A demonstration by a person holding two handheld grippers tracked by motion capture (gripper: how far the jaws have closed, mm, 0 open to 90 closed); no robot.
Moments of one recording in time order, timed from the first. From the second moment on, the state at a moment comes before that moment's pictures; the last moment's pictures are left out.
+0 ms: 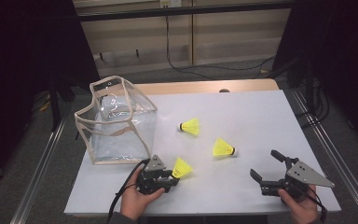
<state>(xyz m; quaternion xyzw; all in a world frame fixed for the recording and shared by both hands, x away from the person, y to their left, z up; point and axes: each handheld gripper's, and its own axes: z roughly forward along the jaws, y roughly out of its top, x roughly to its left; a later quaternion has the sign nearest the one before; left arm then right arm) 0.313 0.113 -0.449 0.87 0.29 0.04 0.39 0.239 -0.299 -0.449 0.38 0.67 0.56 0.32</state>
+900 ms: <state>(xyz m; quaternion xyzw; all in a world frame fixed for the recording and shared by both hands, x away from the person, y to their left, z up) 0.313 0.113 -0.448 0.87 0.30 0.05 0.39 0.239 -0.299 -0.449 0.38 0.67 0.56 0.32</state>
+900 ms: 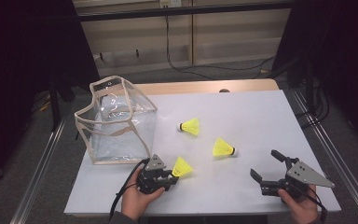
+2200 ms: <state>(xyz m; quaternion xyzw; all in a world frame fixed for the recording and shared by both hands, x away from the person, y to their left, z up) 0.328 0.116 -0.411 0.84 0.34 0.01 0.42 0.238 -0.301 -0.449 0.38 0.66 0.56 0.32</state>
